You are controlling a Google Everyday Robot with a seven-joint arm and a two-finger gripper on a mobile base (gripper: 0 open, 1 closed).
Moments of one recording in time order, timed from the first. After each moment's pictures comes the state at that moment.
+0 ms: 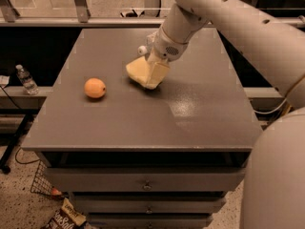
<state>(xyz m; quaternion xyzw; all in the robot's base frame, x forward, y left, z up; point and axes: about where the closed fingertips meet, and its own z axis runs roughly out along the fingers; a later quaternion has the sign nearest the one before) 0.649 -0.005 0.850 -0.70 0.68 0.10 0.20</state>
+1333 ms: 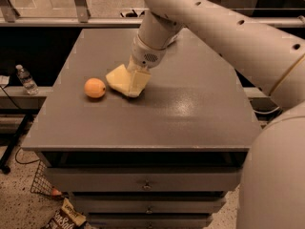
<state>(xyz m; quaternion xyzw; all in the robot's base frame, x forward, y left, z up) 0.621 0.056 0.842 -0.74 0.64 0.11 0.18</state>
